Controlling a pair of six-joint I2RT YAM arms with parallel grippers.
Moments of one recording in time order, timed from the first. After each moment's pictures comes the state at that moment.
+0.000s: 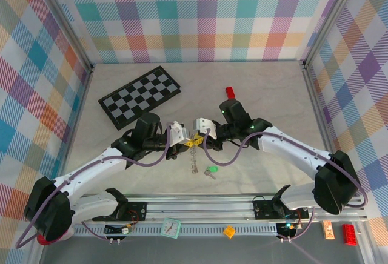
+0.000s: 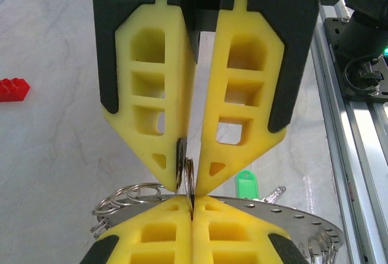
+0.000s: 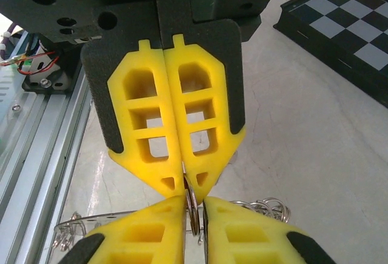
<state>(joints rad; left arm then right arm) -0.64 1.10 0.67 -0.13 0.61 0.45 0.73 1.34 0.95 -0.35 -0.68 -0.61</state>
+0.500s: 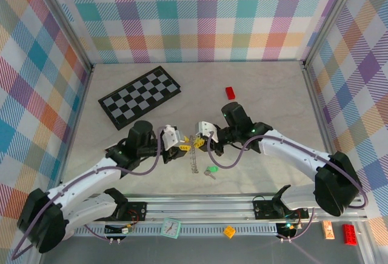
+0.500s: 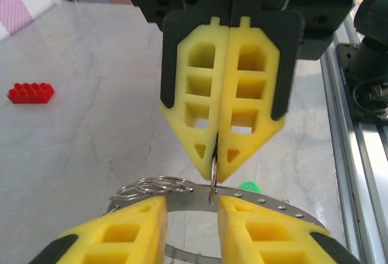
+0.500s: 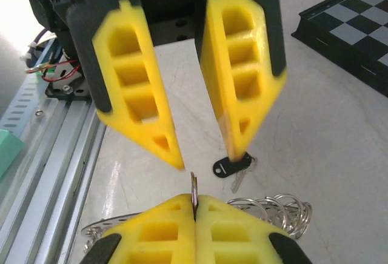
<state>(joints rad) -0.64 0.95 0.51 0.05 0.57 0.32 0.71 1.32 0.87 -0.26 -0.76 -0.57</state>
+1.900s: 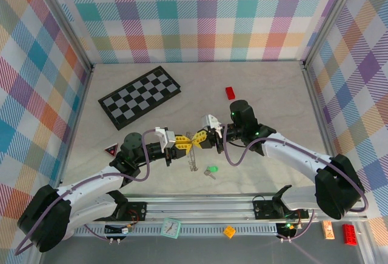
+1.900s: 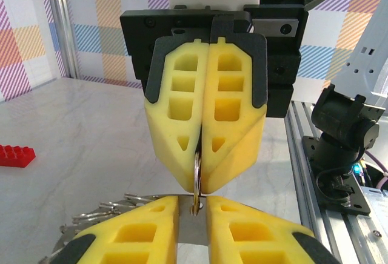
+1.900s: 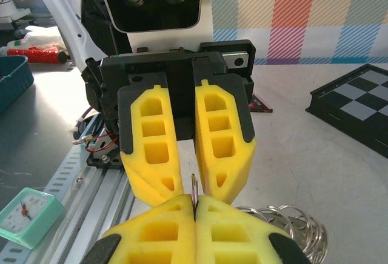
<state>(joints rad) -0.64 0.99 0.31 0.66 0.67 -0.01 0.68 1.29 0.79 0.06 -1.00 -0.34</state>
